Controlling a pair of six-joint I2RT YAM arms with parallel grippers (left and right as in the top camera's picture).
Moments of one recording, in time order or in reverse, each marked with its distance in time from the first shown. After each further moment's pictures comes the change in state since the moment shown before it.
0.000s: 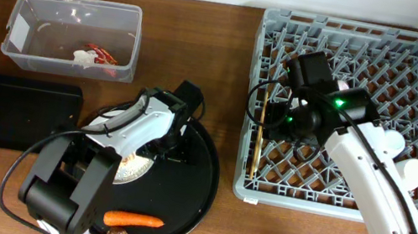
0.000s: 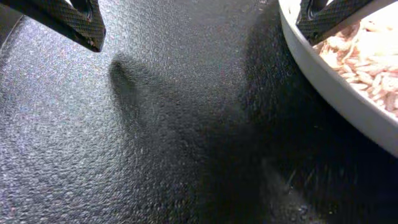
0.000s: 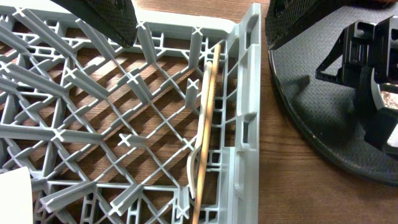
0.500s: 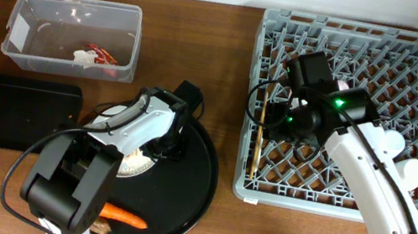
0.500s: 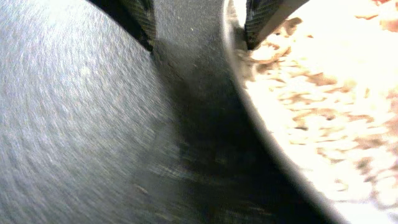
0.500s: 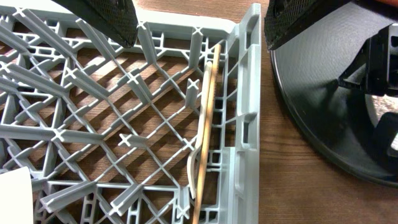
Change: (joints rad) left arm 0.003 0.015 0.005 -0.009 -0.078 0.000; right arm 0.000 0.000 0.000 0.000 0.001 0.000
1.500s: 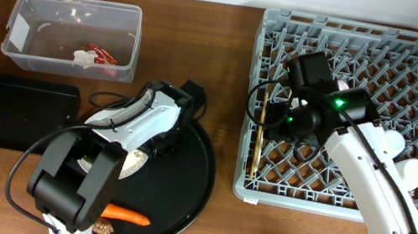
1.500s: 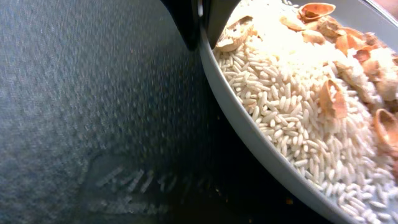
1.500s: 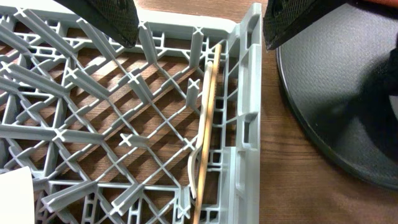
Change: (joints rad) left arm -0.009 0.032 0.084 -0.161 -0.225 0.007; right arm 0.000 0.000 0.000 0.000 0.002 0.000
